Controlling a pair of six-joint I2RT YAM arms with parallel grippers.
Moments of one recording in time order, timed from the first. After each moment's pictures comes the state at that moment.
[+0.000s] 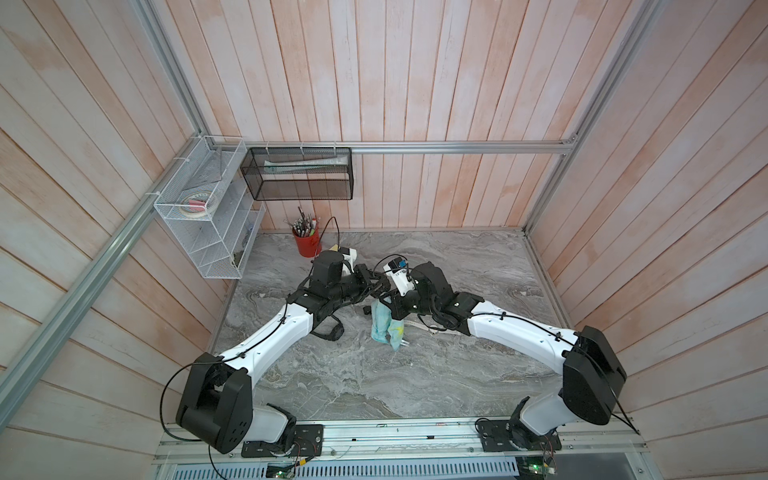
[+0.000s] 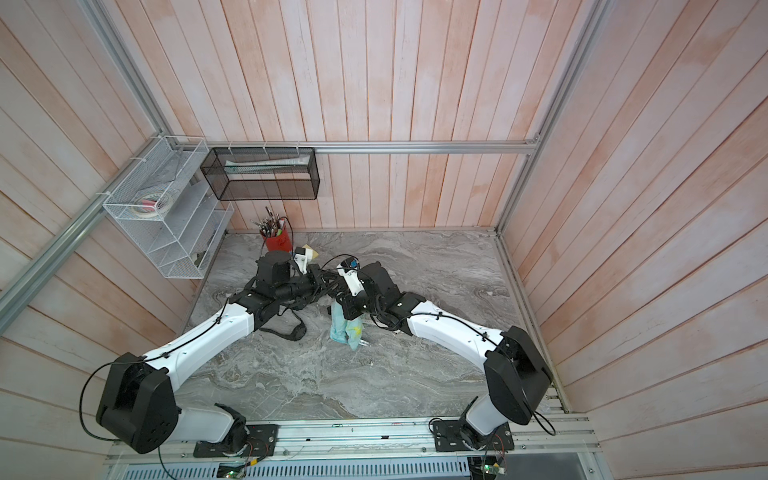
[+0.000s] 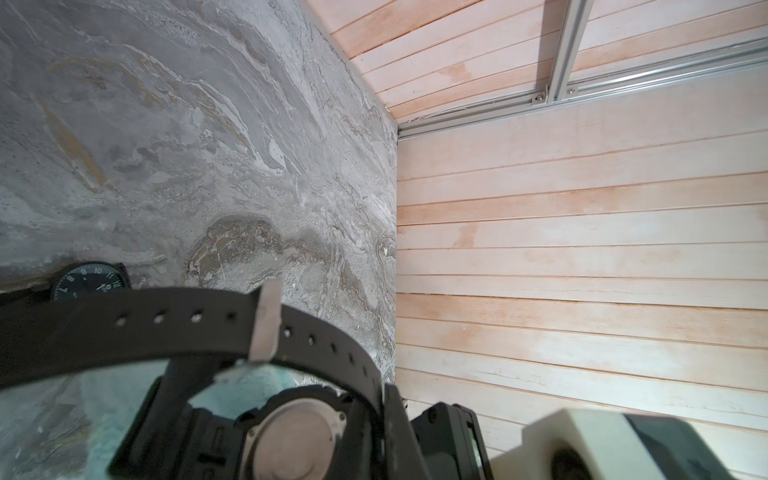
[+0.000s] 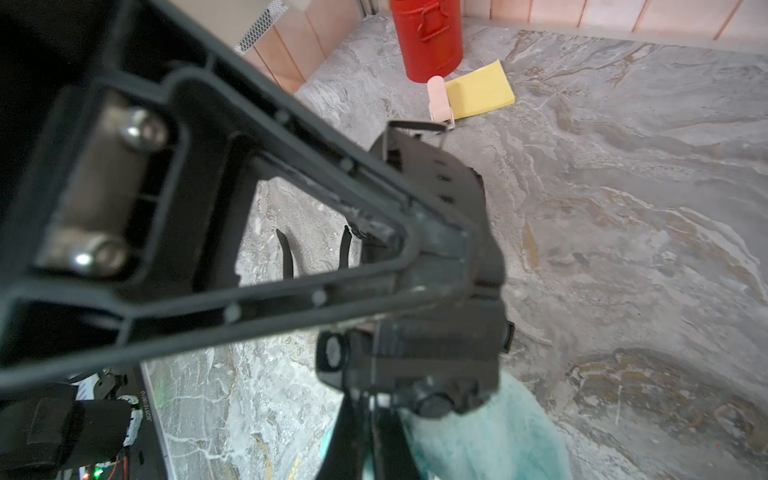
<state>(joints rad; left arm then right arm) -0.45 1.41 0.99 0.00 0.53 -1.09 0.84 1.53 1.11 -0.11 -0.22 0.31</state>
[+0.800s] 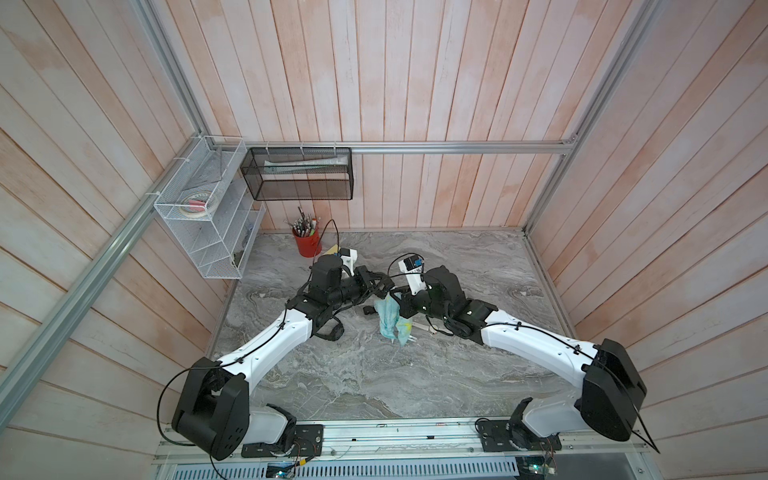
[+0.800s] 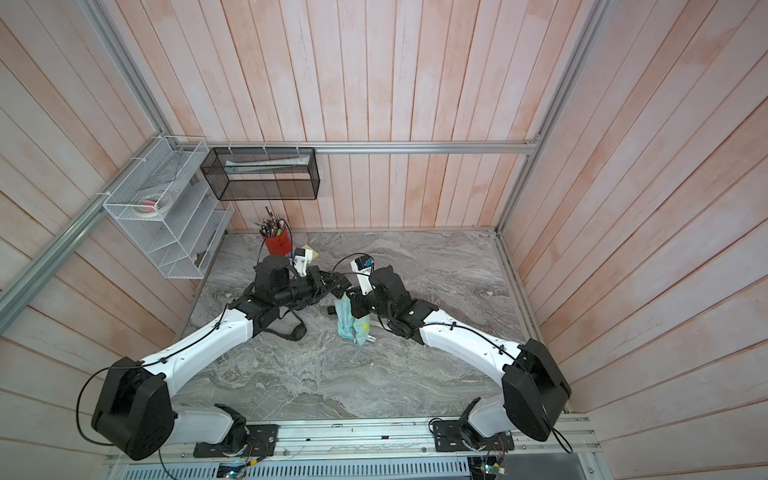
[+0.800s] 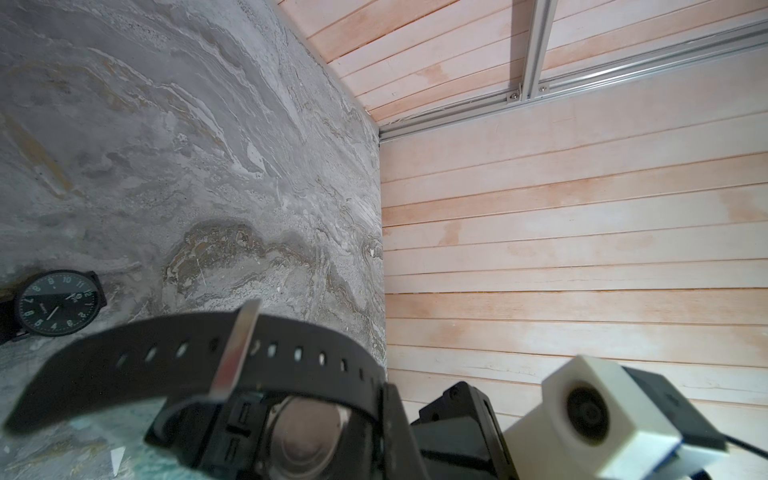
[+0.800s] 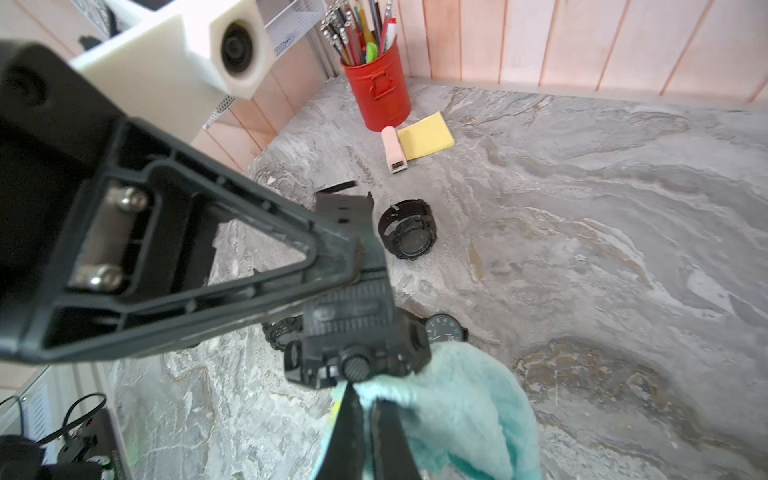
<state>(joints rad) -0.46 1.37 0.93 0.08 0.52 -1.10 0.81 1.43 1.00 -0.03 -0.06 0.36</state>
